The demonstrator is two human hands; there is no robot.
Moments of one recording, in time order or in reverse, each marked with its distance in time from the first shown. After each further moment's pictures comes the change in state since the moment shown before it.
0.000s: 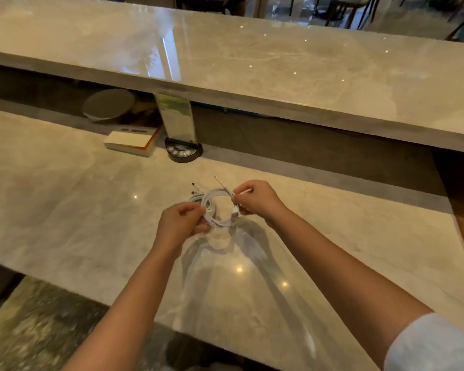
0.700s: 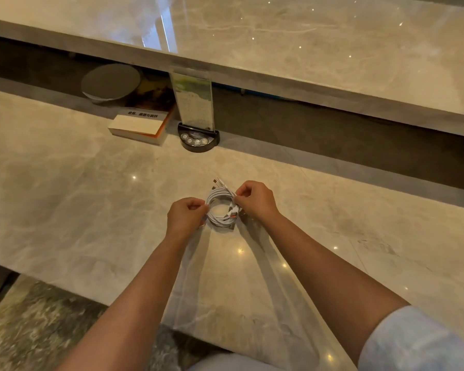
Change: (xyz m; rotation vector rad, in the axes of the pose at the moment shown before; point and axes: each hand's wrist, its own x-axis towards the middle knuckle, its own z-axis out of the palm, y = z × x) left_hand 0.085 -0.044 -0.035 0.223 0.058 -0.014; right_hand 0.056 0.020 0.072 -0.245 0.100 -0.028
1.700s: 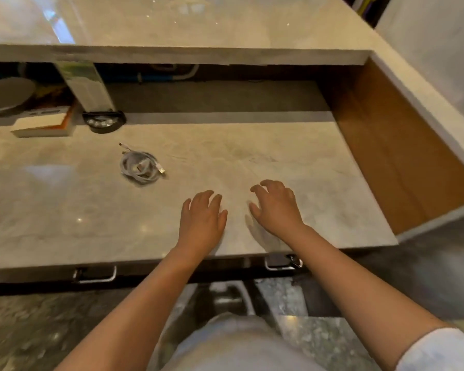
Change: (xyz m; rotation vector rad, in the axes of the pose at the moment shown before) left_hand -0.222 -0.054 0.109 1.053 -0.228 0.996; right_hand -0.251 0.172 -0.106 -0.657 0.318 -0.089
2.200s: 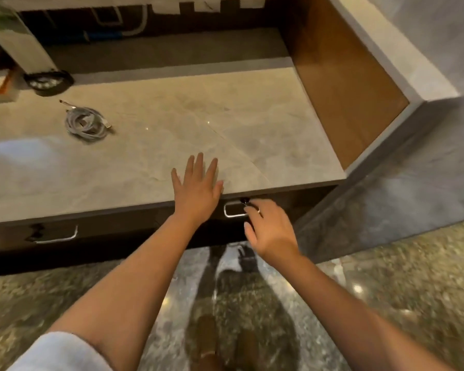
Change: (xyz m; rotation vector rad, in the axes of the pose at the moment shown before) left_hand -0.036 0.102 0.052 0.070 -0.131 -0.042; right_hand -0.168 0.082 0.062 0.011 0.105 -0.060
